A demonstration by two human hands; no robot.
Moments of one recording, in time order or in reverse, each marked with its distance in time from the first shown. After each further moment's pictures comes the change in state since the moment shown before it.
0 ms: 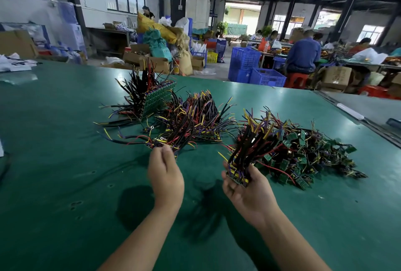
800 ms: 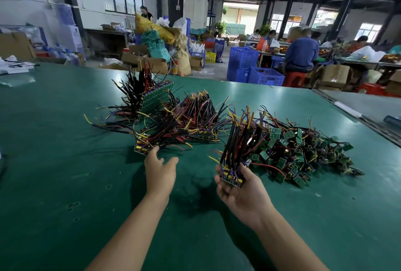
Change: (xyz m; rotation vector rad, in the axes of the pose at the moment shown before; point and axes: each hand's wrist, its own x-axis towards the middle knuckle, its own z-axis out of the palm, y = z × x) left_hand 0.024 -0.029 0.002 0.083 -0.239 -0.424; right_hand -0.004 0.003 0.005 -0.065 -0.006 0.080
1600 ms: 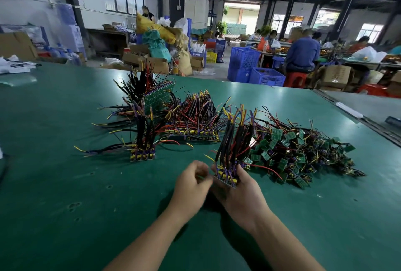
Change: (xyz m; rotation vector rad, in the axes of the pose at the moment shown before) left_hand -0.056 0.002 0.020 0.122 -0.409 0.241; right_hand -0.005 0.008 0.015 -0.015 -0.011 0.057
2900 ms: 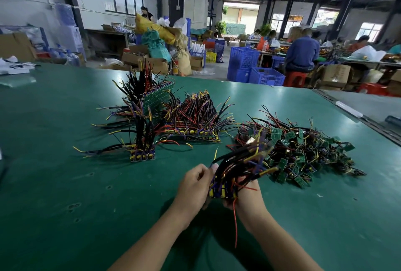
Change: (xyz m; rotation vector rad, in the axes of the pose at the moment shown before) left_hand -0.009 0.013 0.001 -0.233 -0.200 -0.096; right_hand -0.002 0.008 -0.011 -0.612 0.091 -0.459
